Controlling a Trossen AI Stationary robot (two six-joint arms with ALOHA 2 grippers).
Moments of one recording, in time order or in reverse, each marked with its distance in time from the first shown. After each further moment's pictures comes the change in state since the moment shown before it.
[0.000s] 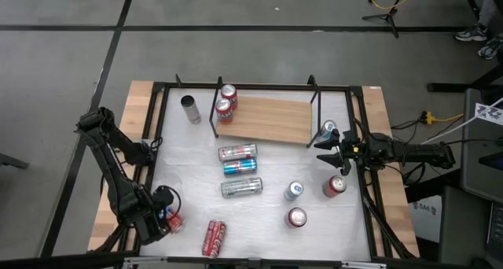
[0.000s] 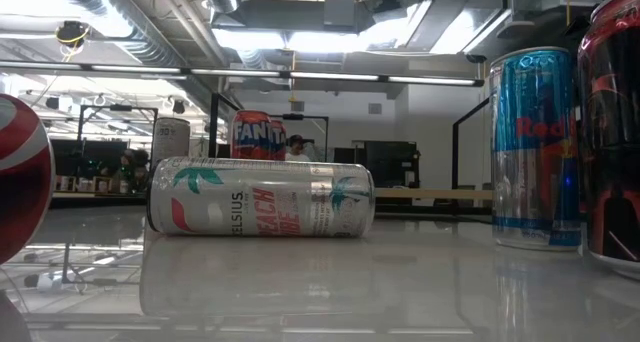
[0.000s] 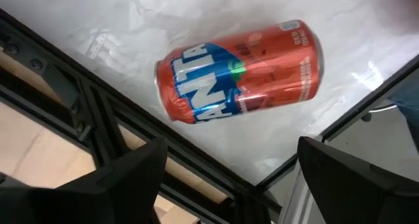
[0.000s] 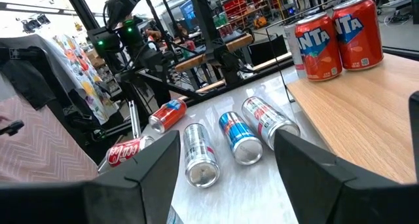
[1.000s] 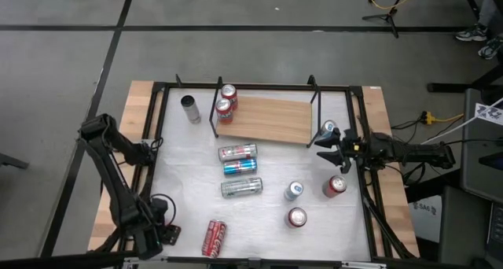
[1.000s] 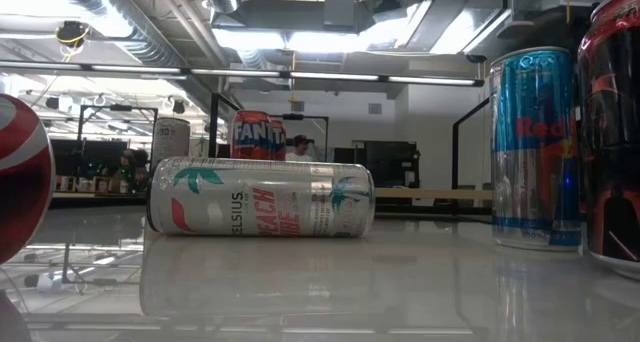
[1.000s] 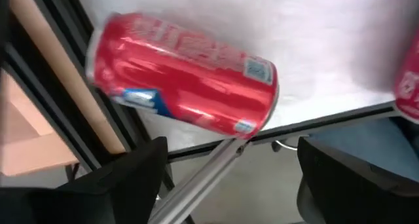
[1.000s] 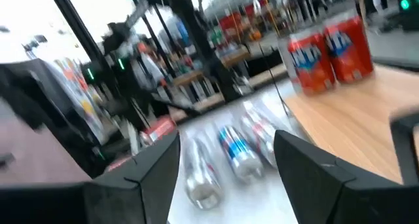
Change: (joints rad) left arm -0.051 0.097 0.002 0.229 0.034 -0.660; right arm 0.000 0.000 0.000 0.056 0.046 0.034
